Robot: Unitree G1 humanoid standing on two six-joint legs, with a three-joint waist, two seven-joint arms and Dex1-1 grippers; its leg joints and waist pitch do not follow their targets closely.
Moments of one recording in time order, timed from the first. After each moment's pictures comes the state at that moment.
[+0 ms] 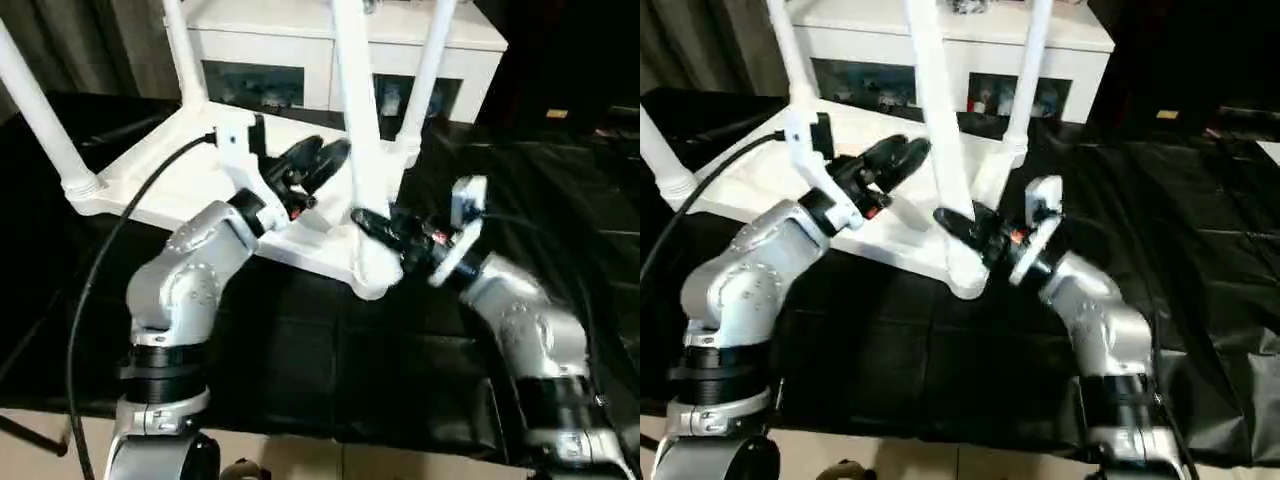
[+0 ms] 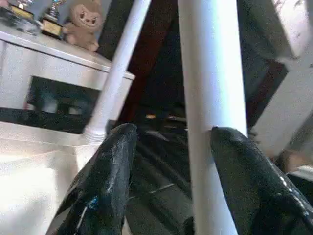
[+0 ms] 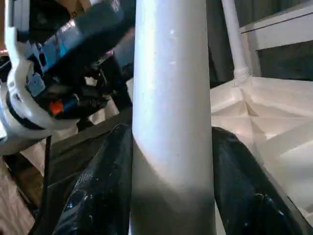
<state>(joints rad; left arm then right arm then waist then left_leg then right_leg) -0.58 0.02 0.14 -0.10 -0.55 0.69 -0.43 -0.42 -0.18 -0.07 0.15 0.53 0.44 0.88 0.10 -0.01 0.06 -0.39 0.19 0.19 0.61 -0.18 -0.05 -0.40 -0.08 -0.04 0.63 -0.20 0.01</state>
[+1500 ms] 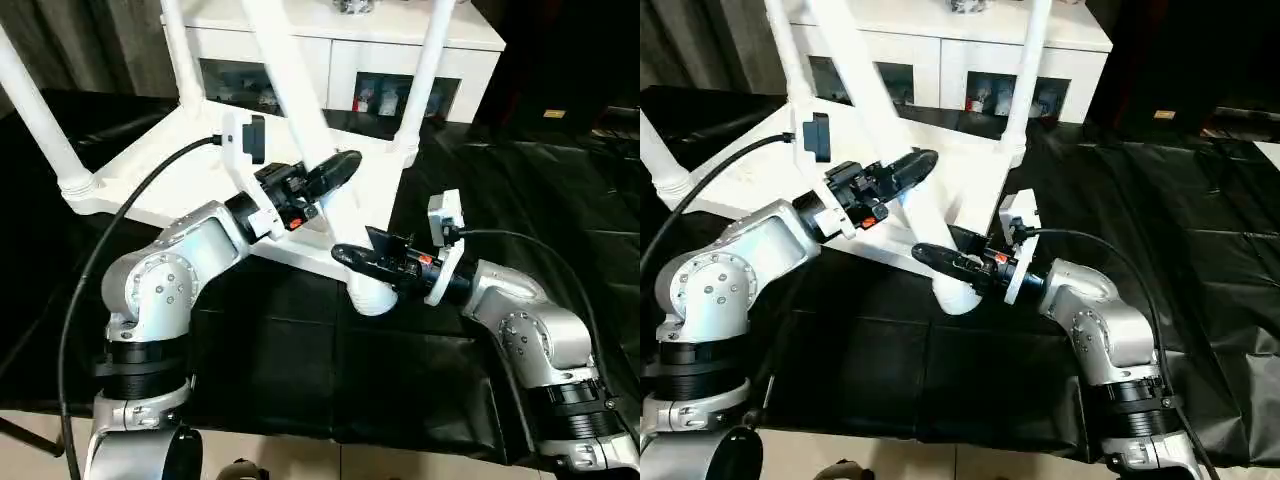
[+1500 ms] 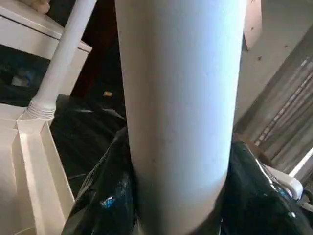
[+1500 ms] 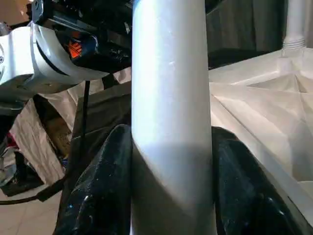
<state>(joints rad) -0.59 0.12 0.16 -0.11 -0.74 0.88 -0.45 -0.40 -0.27 0.05 0.08 0.50 0.47 0.97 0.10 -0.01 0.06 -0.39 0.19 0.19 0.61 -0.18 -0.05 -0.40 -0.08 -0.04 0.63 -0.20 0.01</state>
